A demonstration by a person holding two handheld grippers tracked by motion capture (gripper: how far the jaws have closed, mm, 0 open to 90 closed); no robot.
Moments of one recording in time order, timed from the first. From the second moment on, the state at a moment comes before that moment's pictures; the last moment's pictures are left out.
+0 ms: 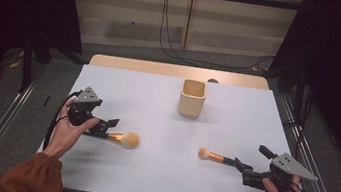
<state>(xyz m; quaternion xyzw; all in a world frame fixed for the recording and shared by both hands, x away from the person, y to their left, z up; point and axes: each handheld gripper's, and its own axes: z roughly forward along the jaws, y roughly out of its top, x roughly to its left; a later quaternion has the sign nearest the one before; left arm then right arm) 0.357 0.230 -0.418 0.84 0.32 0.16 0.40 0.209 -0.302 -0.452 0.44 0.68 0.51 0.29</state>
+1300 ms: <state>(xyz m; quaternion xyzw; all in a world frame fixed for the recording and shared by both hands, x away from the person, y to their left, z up) 0.372 0.213 -0.441 0.95 0.23 0.07 0.18 0.210 -0.300 -0.453 0.43 0.69 0.51 0.28</state>
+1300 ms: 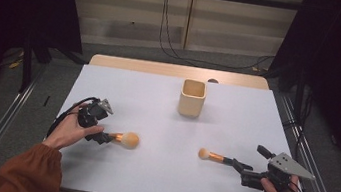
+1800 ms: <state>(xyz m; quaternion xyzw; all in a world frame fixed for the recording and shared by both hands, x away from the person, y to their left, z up) 0.379 0.206 -0.454 0.97 0.21 0.03 0.15 0.211 -0.299 -0.454 0.43 0.69 0.51 0.28</state>
